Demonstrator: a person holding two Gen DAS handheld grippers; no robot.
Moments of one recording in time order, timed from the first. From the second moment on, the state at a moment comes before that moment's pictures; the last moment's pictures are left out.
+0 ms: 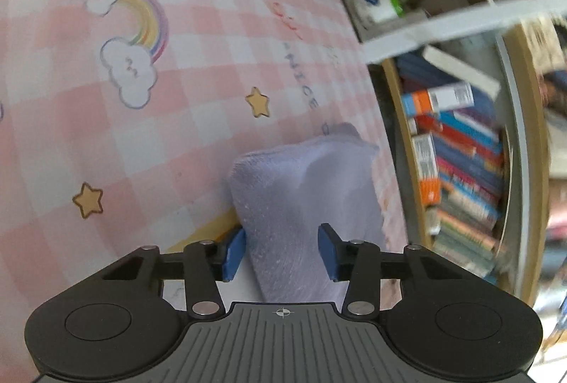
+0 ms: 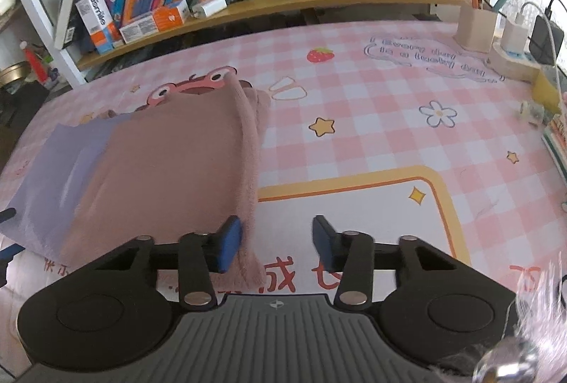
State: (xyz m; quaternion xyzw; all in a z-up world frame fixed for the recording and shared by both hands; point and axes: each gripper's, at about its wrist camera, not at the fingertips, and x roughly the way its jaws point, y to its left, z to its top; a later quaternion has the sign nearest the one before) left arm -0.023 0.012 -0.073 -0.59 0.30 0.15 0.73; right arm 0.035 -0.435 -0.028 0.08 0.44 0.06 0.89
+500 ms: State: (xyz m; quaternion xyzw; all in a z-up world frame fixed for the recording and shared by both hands) left arm -0.022 0.035 -0.079 -0.57 0.31 0.12 0.76; right arm 0.044 -0.407 -0.041 0.09 0.46 0.07 0.88
